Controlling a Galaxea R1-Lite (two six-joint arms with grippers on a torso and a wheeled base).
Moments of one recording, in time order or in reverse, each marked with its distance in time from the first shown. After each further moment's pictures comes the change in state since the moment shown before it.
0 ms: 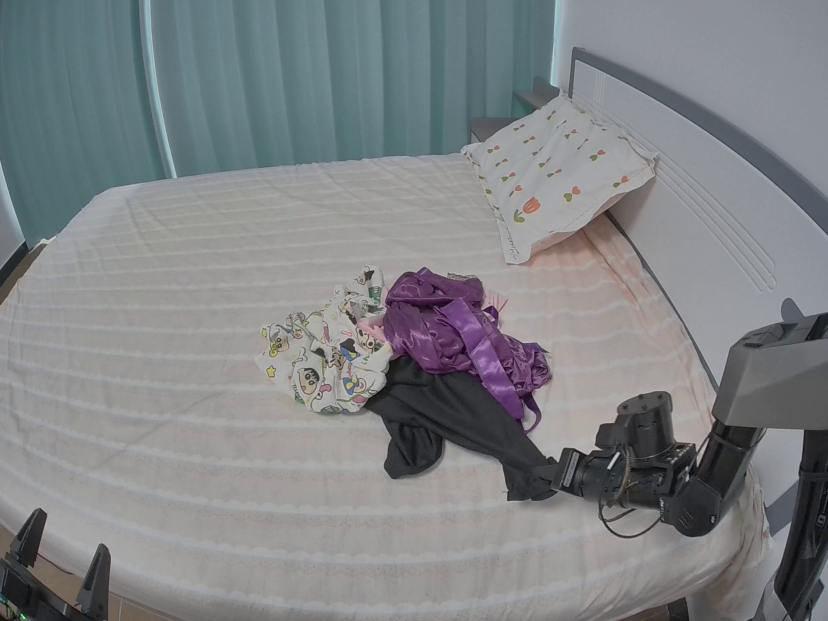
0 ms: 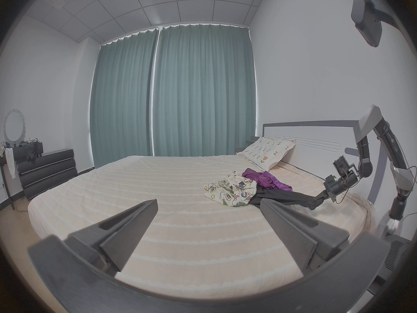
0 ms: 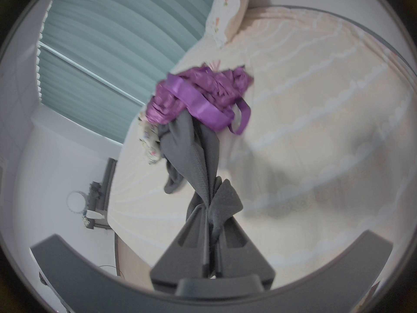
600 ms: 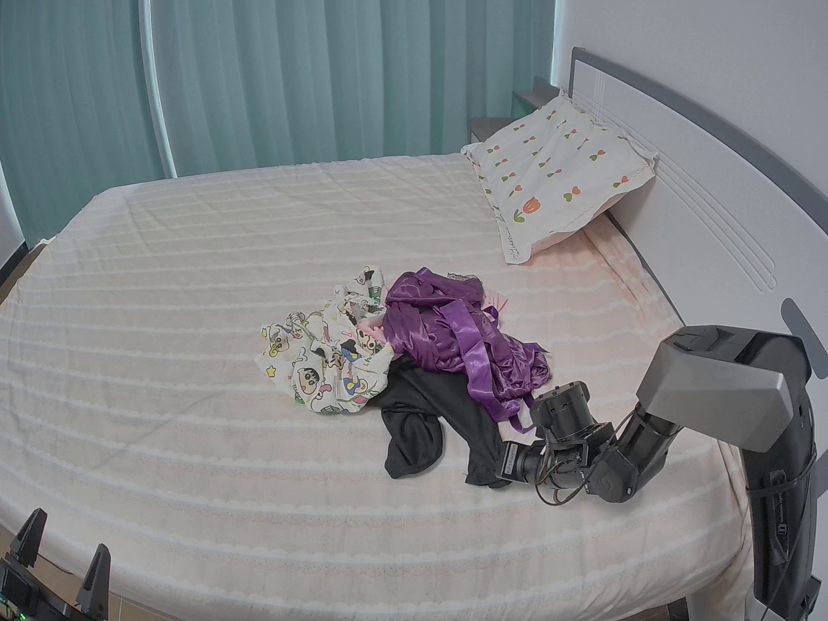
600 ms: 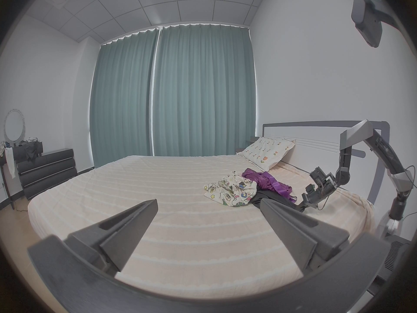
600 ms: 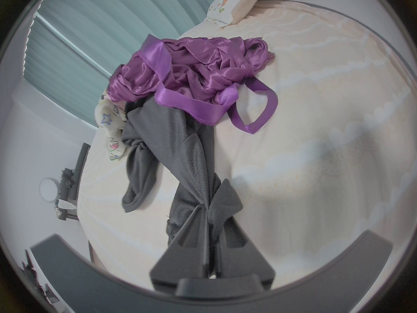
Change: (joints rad) left arm 0.000 0.000 0.000 0.000 0.001 -0.002; right arm 0.058 0.233 -0.487 0.408 -0.130 -0.082
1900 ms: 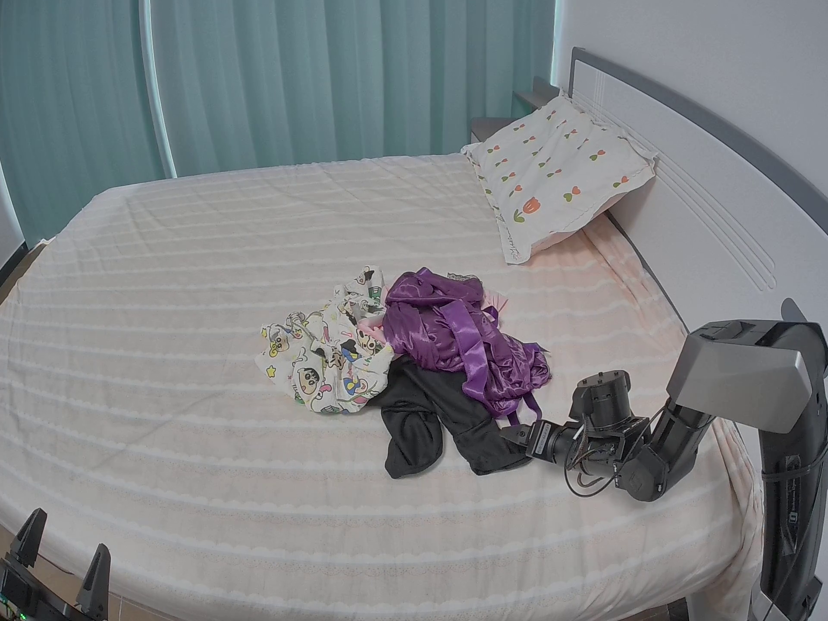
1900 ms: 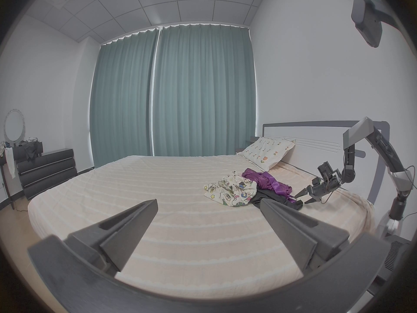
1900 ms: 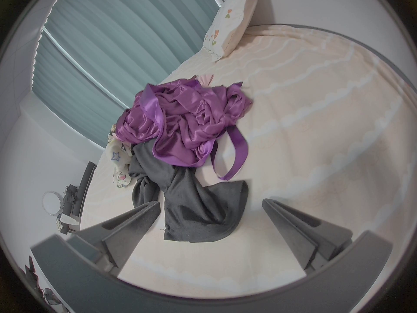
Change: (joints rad) left arm 0.000 0.000 0.000 0.000 0.000 0.000; right arm -0.091 -0.051 0.141 -0.245 -0.008 -0.020
